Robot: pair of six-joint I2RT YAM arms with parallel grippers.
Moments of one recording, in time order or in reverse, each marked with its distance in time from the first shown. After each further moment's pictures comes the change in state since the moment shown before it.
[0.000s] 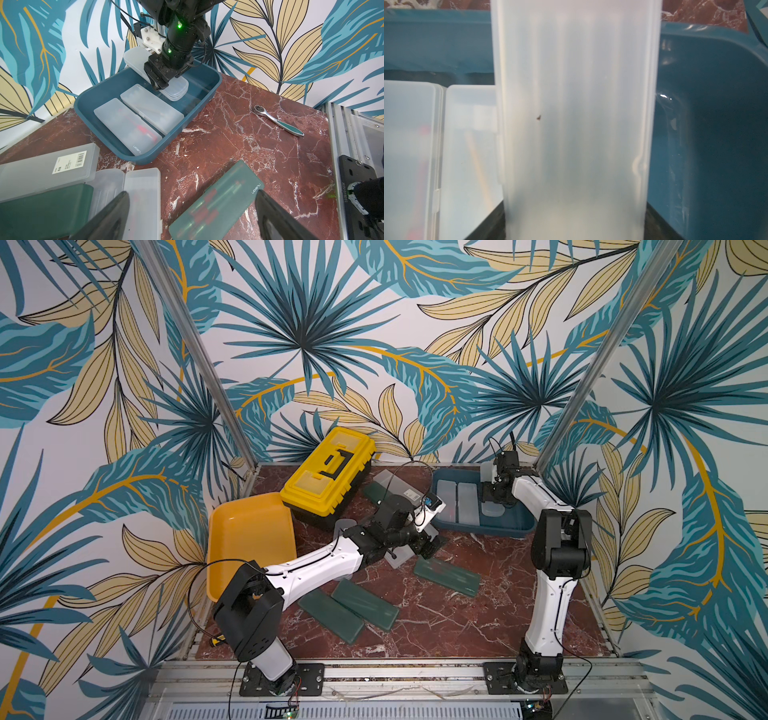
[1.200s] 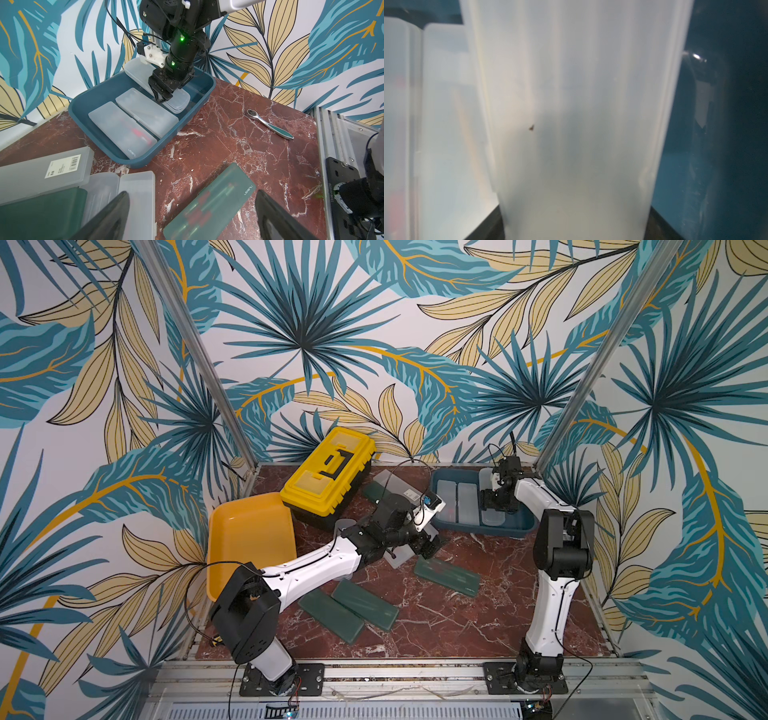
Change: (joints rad) left arm 0.000 -0.015 0.000 0.003 0.037 -0.019; right arm -0.024 -0.007 -0.053 -0.071 -0.066 -0.045
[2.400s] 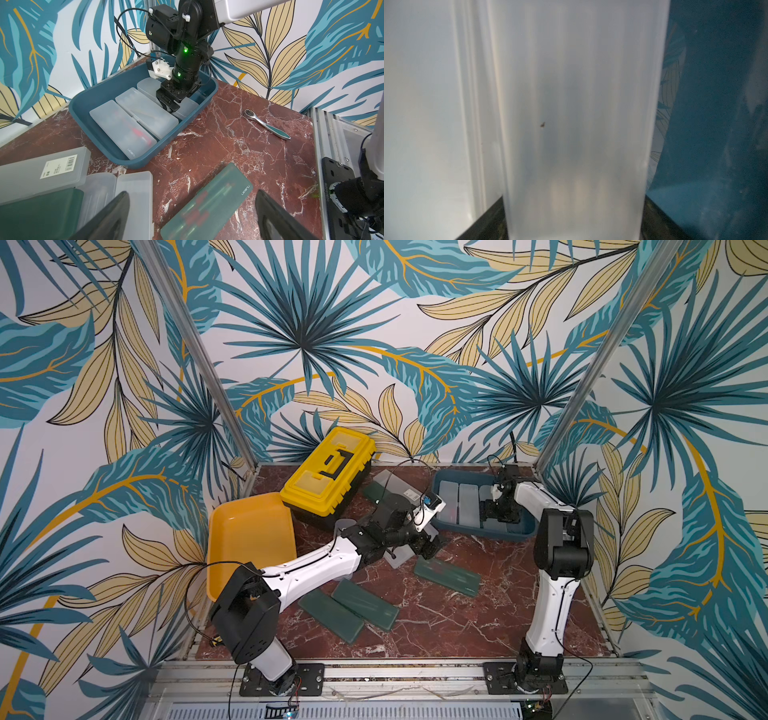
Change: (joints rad) left arm 0.000 -0.002 0.000 -0.001 0.007 -0.009; right arm -0.006 0.002 -0.042 -0.087 0.000 0.024
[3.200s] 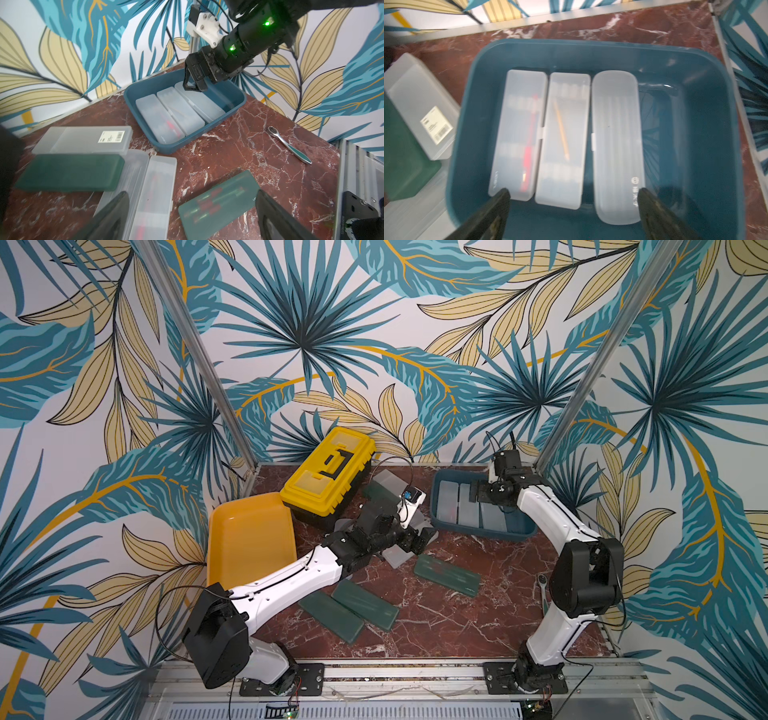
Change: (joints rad) left arm 0.007 -0.179 -0.081 -0.079 -0.242 -0.139; right arm 0.191 -0.391 -0.185 0.183 0.073 0.155
